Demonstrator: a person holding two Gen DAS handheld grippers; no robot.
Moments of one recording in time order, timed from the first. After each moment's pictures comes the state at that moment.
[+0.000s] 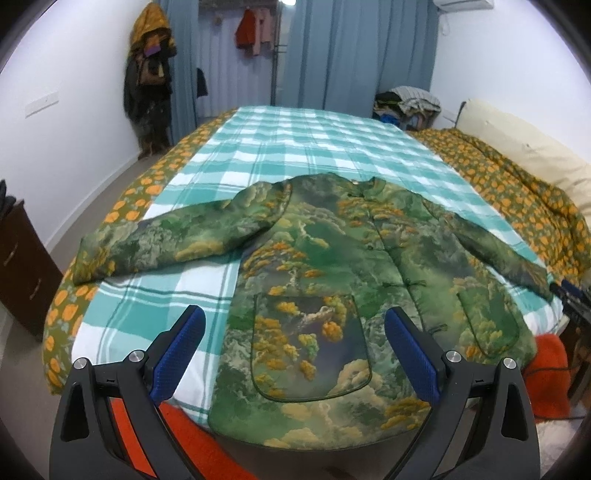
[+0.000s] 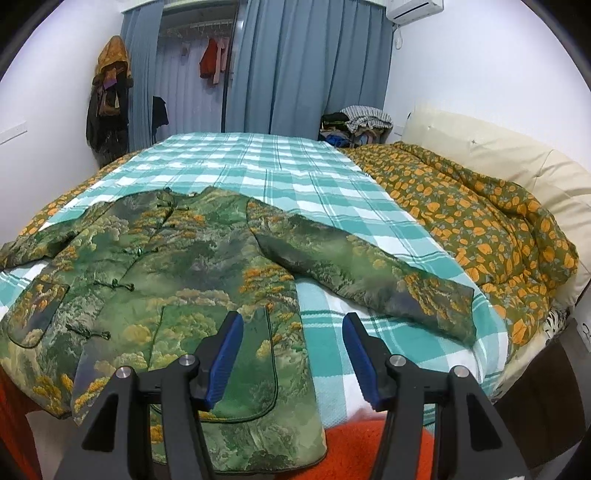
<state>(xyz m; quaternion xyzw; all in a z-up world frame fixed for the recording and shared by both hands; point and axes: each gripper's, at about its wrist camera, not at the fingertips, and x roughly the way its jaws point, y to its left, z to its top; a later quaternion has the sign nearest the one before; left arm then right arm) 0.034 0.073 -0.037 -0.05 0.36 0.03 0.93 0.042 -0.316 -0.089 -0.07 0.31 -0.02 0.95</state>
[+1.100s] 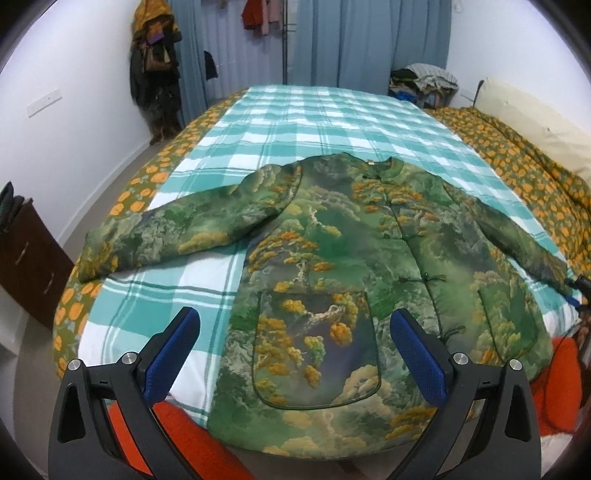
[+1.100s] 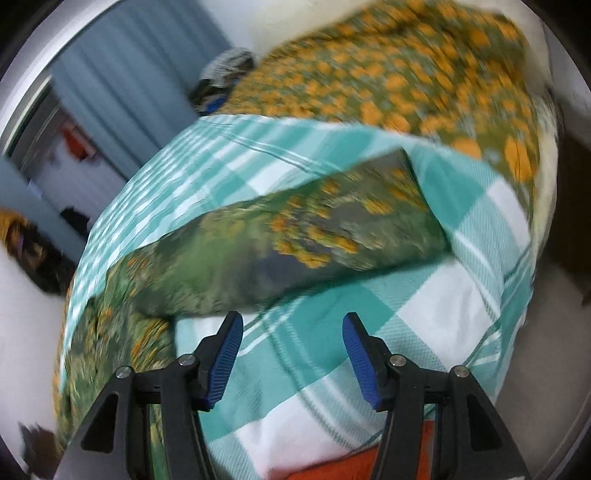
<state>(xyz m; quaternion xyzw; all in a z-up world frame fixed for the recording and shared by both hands) 0.067 0.064 -0.047 -0.04 0.40 0.07 0.91 0.121 -0.561 -0.182 0.32 0.39 -0.13 0.85</state>
